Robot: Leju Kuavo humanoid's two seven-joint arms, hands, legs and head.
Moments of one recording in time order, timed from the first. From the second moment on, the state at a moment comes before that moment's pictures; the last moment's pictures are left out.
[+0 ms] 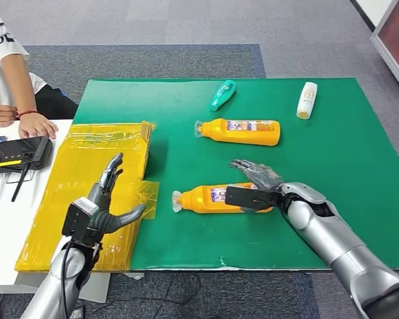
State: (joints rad) left arm -0.14 0.00 -0.24 -1.39 -0.17 -0.11 -0.51; right arm -0.61 -0.30 0.71 -1.03 0.64 0.27 -0.13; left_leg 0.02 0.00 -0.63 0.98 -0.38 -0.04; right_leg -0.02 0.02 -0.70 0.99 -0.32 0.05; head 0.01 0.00
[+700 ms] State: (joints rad) left arm -0.19 0.01 -0.22 -1.39 -0.13 -0.14 -0.51; right arm -0.70 -0.33 0.89 -0.97 0.62 0.35 -0.12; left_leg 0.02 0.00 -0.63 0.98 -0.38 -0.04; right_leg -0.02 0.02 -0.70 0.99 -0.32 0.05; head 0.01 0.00
